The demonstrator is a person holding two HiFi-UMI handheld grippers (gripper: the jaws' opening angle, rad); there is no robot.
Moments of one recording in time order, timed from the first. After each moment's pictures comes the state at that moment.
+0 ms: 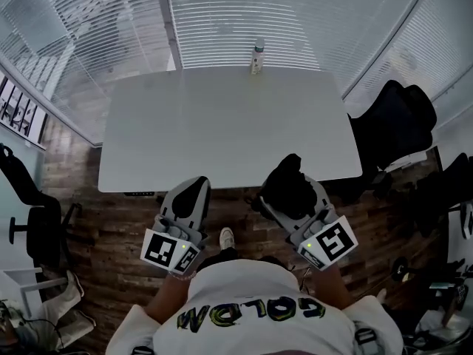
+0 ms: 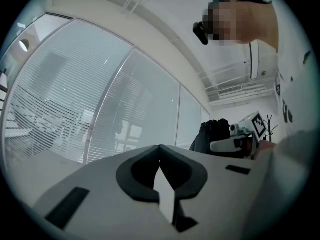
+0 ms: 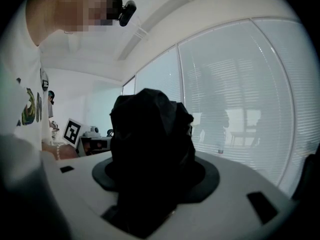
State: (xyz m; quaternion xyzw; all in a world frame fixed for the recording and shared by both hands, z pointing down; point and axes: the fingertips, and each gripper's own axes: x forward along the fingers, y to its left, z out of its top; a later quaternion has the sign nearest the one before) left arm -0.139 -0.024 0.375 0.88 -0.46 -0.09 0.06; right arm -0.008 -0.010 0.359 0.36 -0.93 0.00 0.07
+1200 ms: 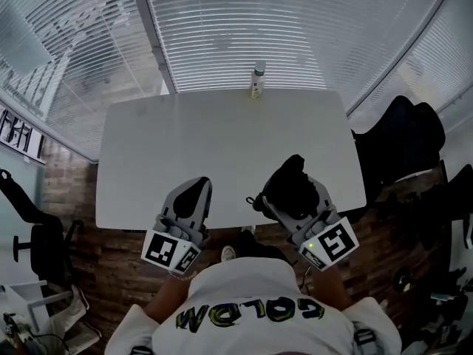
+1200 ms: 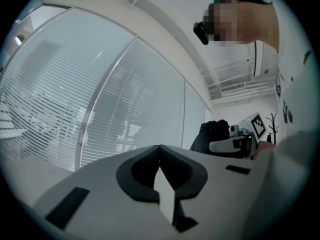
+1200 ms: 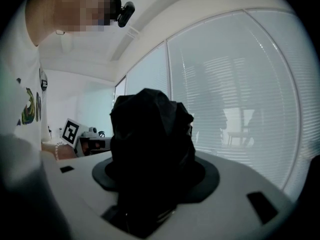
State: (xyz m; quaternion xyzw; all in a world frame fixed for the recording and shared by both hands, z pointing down) left arm -0.121 -0.182 0.374 0.89 -0.45 -0.08 0.06; right arm 0.014 -0.168 0.360 0.37 -0.93 0.01 0.06
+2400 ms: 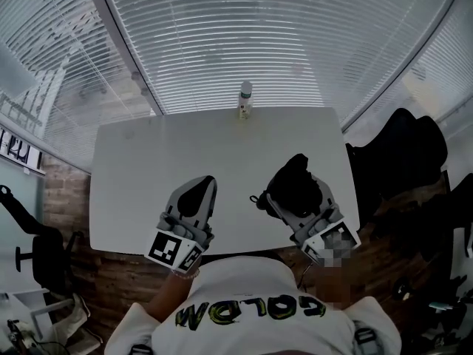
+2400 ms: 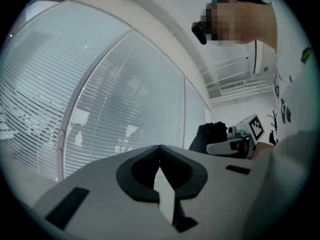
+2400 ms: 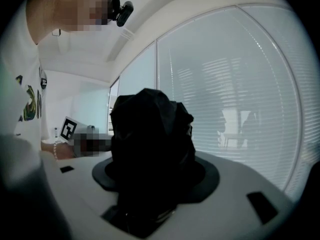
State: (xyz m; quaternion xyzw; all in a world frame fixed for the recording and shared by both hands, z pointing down) left arm -0.048 -0.288 0.361 0.89 -0.44 -0.08 0.05; right arm 0.086 -0.277 0.354 0.39 -0.92 0.01 0.06
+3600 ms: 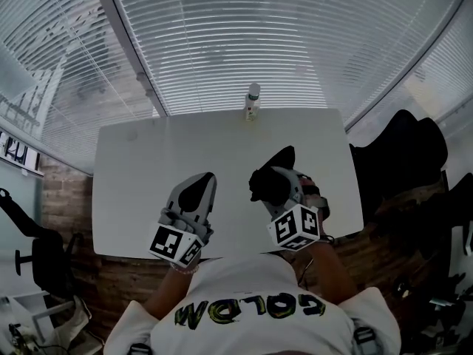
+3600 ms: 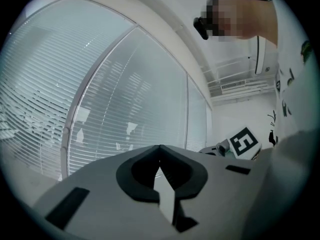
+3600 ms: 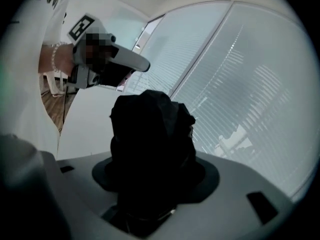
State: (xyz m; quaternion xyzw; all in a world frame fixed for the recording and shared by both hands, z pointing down) left arm -0.082 -0.314 0.374 0.90 -0.44 -0.07 0.06; right arm 0.036 -0.320 0.469 0.33 -0.83 -0.17 0.42
